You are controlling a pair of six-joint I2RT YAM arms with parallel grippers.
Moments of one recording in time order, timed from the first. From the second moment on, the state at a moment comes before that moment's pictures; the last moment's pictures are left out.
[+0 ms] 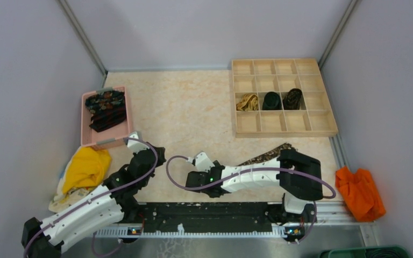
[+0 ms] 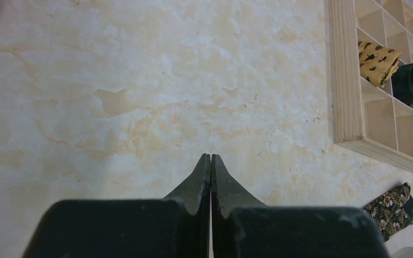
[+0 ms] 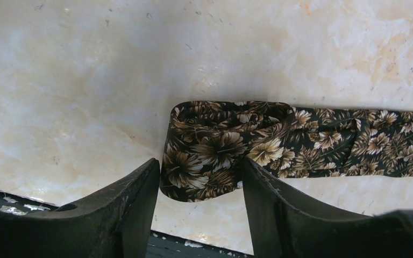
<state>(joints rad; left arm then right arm) -0.84 0.58 0.33 -0.22 -0.69 -0.91 1.41 1.67 1.01 -0.72 0.58 0.71</state>
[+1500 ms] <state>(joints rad) -0.83 1.70 0.63 0.62 0.24 -0.64 1.36 1.06 0.45 -0.59 0.42 1.06</state>
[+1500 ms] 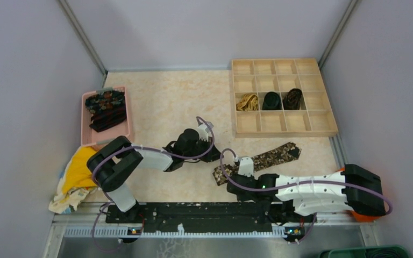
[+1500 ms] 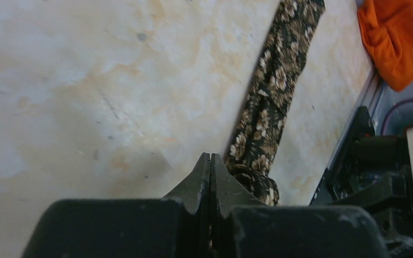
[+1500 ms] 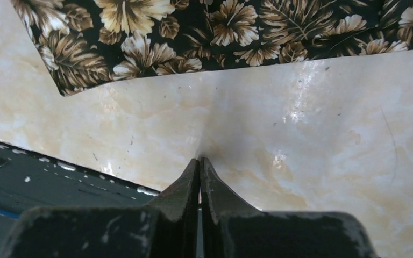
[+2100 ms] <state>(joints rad) -0.96 1.74 0.52 0.70 0.30 -0.65 1.21 1.20 0.41 -0.14 0.32 1.00</state>
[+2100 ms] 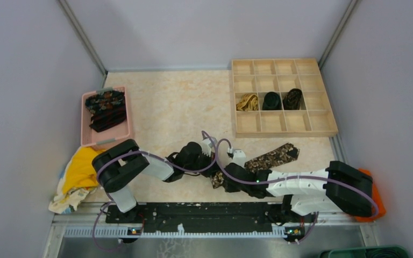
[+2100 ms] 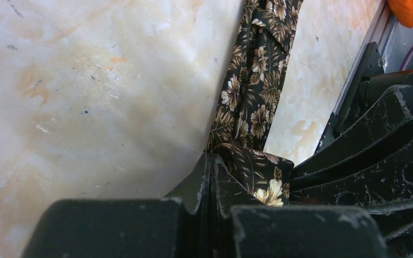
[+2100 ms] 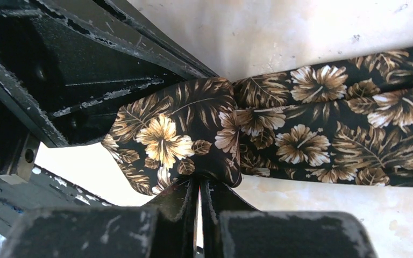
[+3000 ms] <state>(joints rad) -0.73 1.47 0.58 0.25 -0.17 -0.66 1.26 1.17 0.67 -0.74 0.51 0.98</state>
